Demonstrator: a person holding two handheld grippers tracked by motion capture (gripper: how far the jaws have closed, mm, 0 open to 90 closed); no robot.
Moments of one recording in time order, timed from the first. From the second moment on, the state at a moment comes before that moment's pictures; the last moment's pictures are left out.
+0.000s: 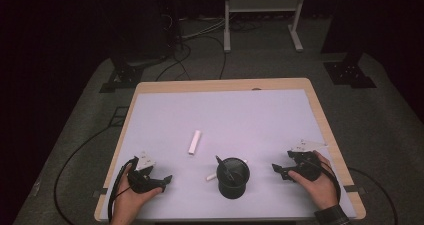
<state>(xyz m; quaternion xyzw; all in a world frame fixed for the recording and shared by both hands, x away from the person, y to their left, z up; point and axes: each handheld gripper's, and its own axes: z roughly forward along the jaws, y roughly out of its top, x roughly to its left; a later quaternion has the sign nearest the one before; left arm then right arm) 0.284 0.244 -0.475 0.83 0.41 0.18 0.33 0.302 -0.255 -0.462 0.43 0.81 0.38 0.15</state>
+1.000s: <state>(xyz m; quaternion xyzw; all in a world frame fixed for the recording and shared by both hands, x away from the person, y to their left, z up) 0.307 0.203 -0.449 0.83 0.38 0.18 0.36 0.297 -0.256 -0.484 0.43 0.81 0.36 0.18</state>
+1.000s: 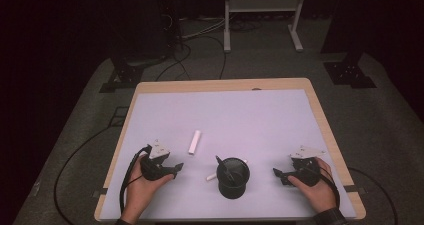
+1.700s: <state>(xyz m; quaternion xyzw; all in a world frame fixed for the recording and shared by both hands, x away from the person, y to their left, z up) 0.339 0.178 -0.446 0.82 0.40 0.18 0.37 0.297 -0.257 -0.484 0.43 0.81 0.36 0.18</state>
